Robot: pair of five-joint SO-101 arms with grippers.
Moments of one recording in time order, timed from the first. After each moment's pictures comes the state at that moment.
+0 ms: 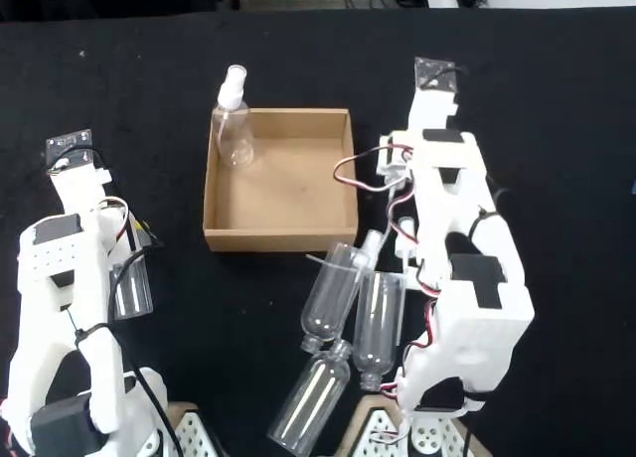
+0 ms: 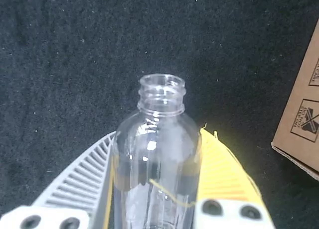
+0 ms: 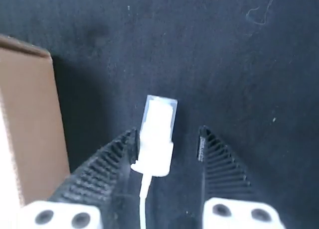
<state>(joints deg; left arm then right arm) -22.6 -27.3 49.0 52.6 -3.6 2.5 19.6 10.0 44.3 -5.9</state>
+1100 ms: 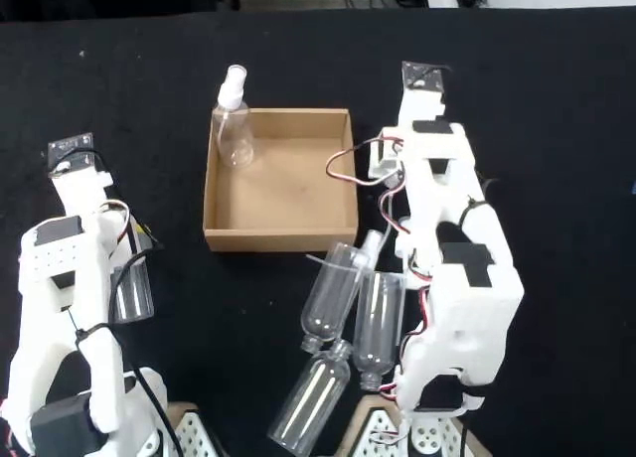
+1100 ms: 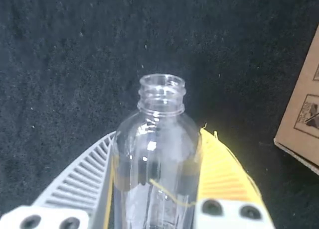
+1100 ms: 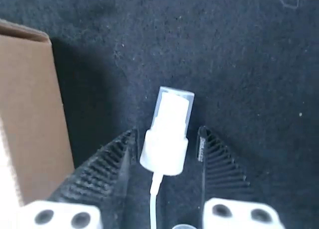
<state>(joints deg) -22.7 -27.3 49.9 52.6 -3.6 0.7 26.3 2.2 52.7 -6.5</state>
